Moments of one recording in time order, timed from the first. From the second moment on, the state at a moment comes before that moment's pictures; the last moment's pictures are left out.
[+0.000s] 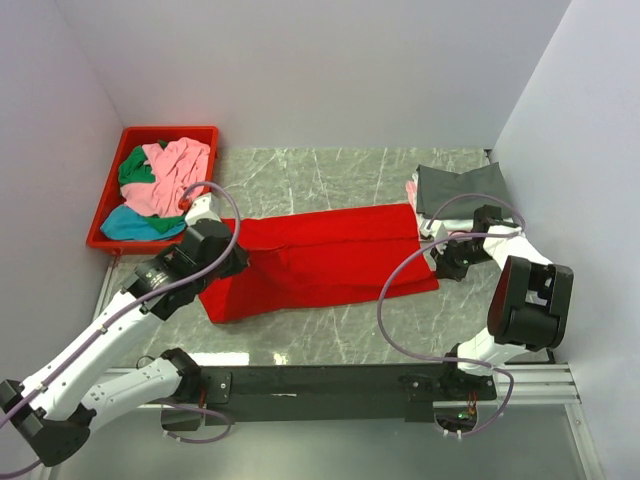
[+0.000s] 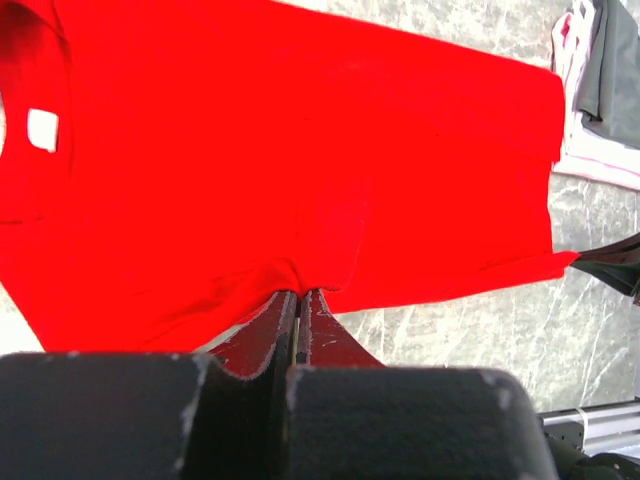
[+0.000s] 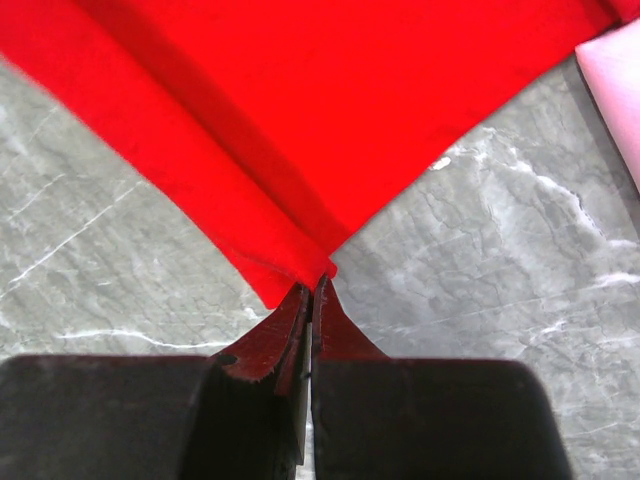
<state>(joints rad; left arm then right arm) -0.68 0.89 1.00 -0.76 -0.35 -0.85 -0.25 1.56 0.92 -0.80 -0.56 -1.24</state>
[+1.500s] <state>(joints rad) -0.40 1.14 1.04 -0.53 -0.02 -0.39 -0.25 1.68 1.01 -0.78 -0.55 -1.11</state>
